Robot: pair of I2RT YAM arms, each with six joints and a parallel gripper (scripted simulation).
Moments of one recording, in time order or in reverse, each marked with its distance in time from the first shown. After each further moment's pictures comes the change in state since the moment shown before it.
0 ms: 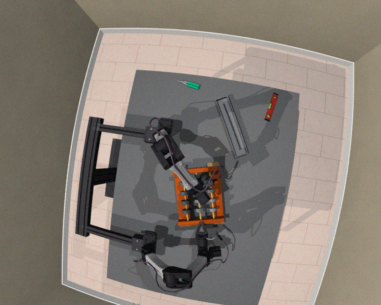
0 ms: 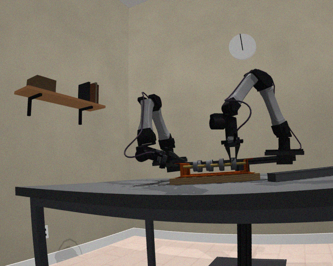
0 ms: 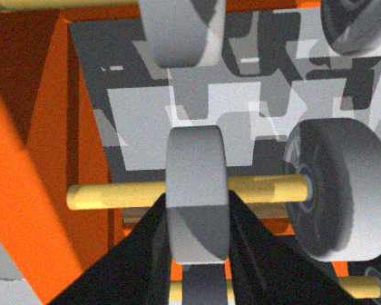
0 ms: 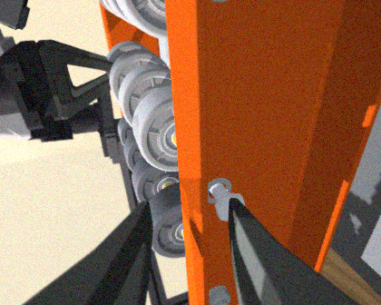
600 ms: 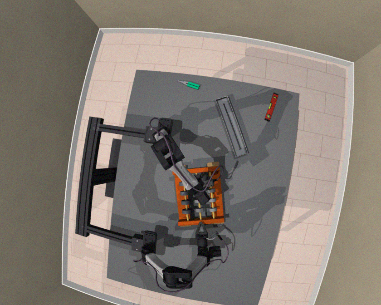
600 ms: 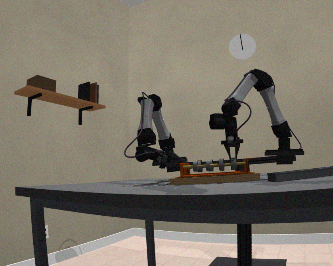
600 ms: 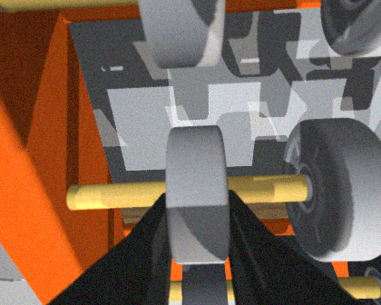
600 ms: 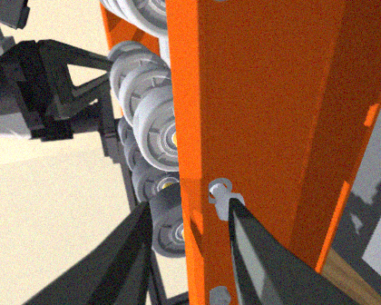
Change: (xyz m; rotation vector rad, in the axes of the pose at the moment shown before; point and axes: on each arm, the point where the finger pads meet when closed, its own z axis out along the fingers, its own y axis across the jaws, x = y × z) left arm 0.000 0.000 0.000 -0.001 -0.001 0.000; right arm 0.000 0.000 0.000 -0.001 0.000 0.000
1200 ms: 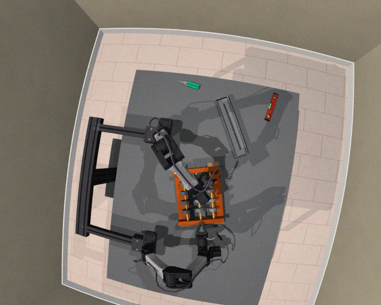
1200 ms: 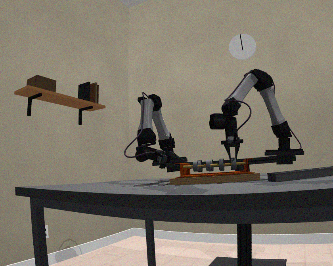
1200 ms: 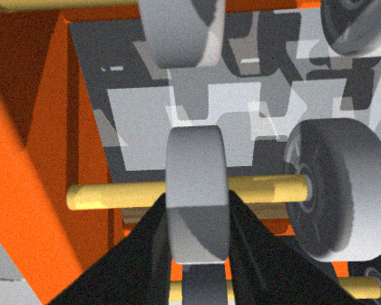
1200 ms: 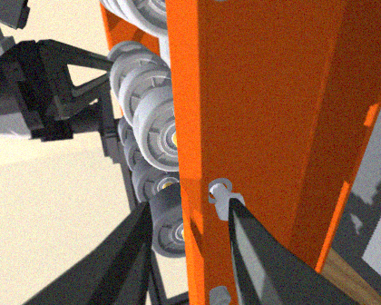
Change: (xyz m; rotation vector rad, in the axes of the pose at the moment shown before) left arm 0.000 0.000 0.000 0.000 0.000 0.000; right arm 0.000 0.000 0.000 0.000 0.000 0.000
